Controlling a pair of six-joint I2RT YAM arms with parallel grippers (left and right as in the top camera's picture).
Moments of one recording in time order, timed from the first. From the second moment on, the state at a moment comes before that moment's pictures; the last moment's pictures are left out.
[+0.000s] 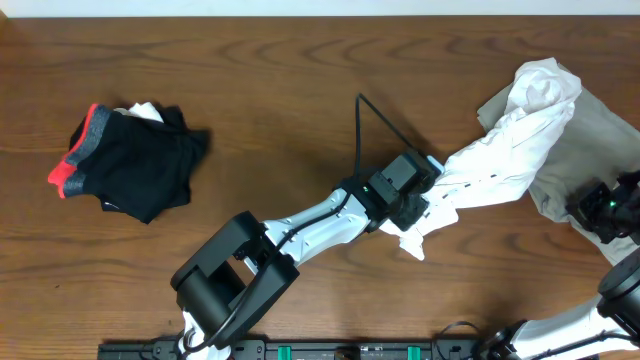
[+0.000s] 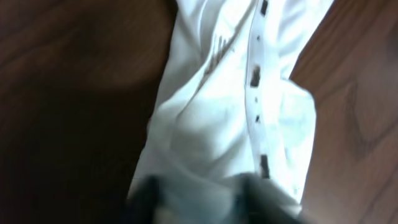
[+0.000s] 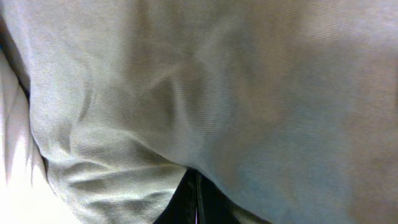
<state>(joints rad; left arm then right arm) -0.90 1.94 1.21 -0.22 0.12 -0.11 -0.80 1.87 1.03 -0.54 -0.38 0.15</state>
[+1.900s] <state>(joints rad) -0.51 1.64 1.22 -0.49 0.14 -0.12 -0.53 1.49 1.23 -0.80 -0.21 0.06</state>
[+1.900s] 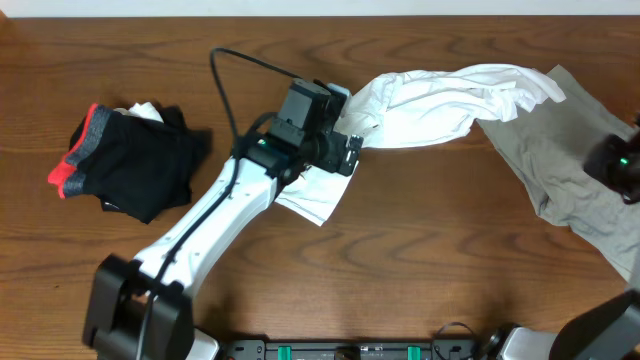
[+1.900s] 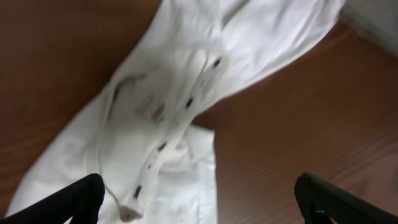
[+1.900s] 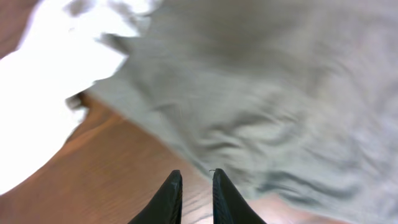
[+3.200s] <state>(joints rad) -0.61 2.09 1.24 0.22 0.06 0.05 -0.30 1.57 1.23 -0.83 -0.11 -0.11</state>
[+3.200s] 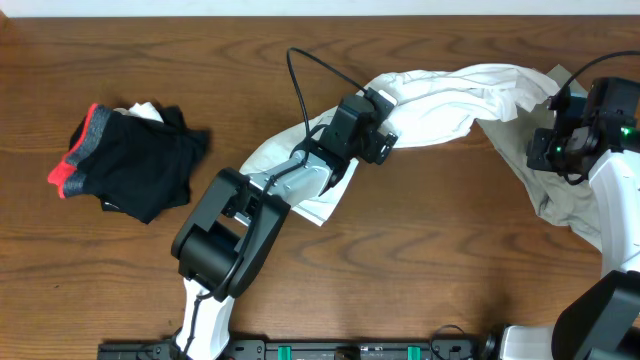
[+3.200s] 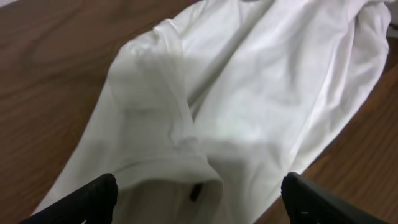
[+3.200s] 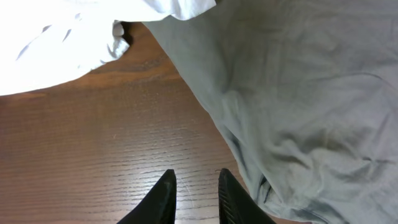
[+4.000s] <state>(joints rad) -0.60 2.14 1.24 0.34 0.00 0.07 -0.30 1.57 1.23 -0.84 -0.11 -0.09</state>
